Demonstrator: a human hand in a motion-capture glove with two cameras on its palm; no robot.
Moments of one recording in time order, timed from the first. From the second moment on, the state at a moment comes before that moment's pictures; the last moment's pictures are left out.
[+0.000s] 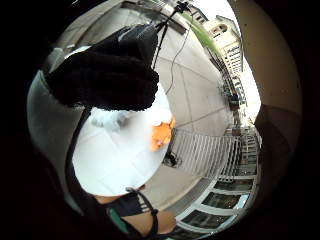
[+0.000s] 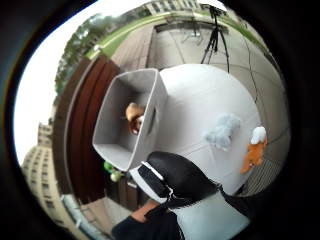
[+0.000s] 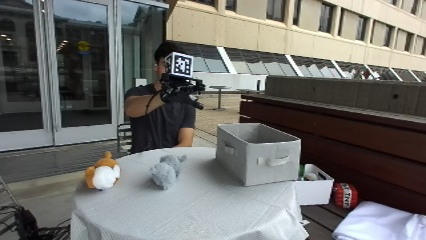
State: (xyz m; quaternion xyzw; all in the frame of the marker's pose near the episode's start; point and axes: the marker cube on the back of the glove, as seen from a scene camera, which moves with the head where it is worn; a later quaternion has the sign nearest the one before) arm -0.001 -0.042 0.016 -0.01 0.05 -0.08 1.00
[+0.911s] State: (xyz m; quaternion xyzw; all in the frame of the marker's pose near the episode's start) arm 0.080 -0.041 0.259 -0.14 0.04 -0.05 0.99
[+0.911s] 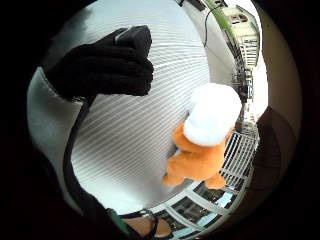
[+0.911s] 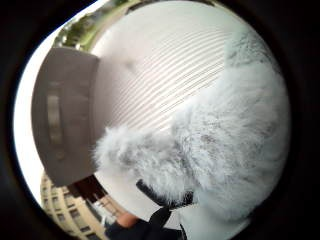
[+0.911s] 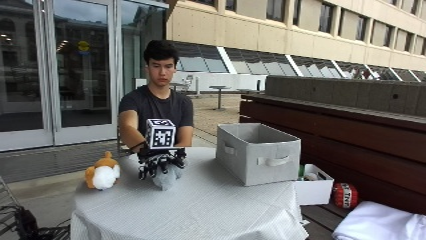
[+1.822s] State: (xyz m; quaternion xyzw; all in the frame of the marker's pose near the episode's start) arm 0.054 -0.057 0.170 -0.08 0.03 0.01 1.00
